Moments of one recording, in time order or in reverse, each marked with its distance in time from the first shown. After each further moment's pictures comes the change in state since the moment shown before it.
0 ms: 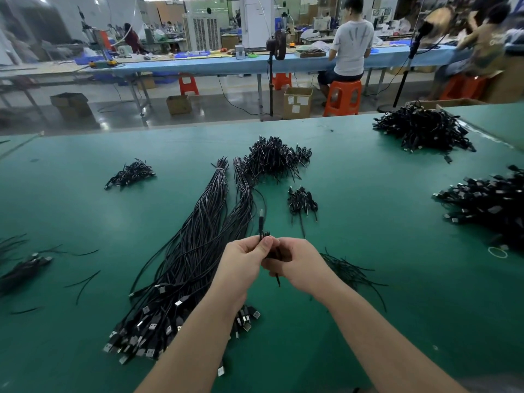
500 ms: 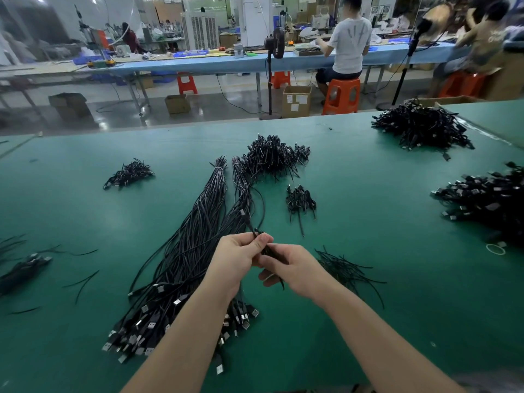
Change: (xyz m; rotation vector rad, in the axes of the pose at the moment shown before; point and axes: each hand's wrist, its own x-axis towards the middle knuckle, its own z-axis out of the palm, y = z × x) left_hand 0.011 0.002 -0.008 -0.001 0.005 -0.040; right_hand -0.004 0.007 0.007 0.165 -0.127 0.005
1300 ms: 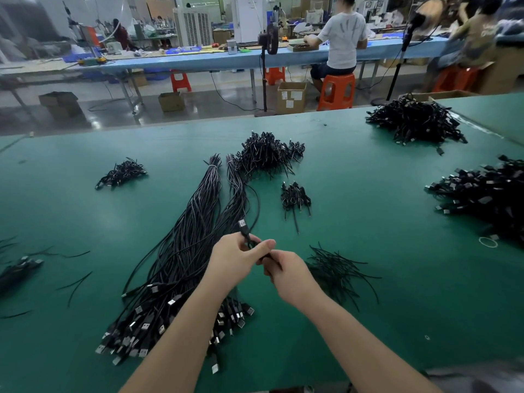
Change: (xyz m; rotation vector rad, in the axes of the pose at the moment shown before) left_hand 0.015 -0.018 -0.005 0.556 0.051 0.156; right_hand -0.001 0.020 0.011 -0.273 0.223 0.046
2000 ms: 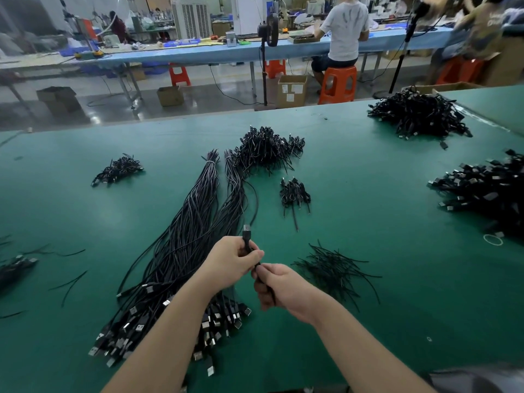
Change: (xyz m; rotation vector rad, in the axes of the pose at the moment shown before) left_hand 0.014 -0.019 0.001 0.009 -0.218 0.005; right_hand 0.001 0.018 0.008 0.607 -0.397 0.217
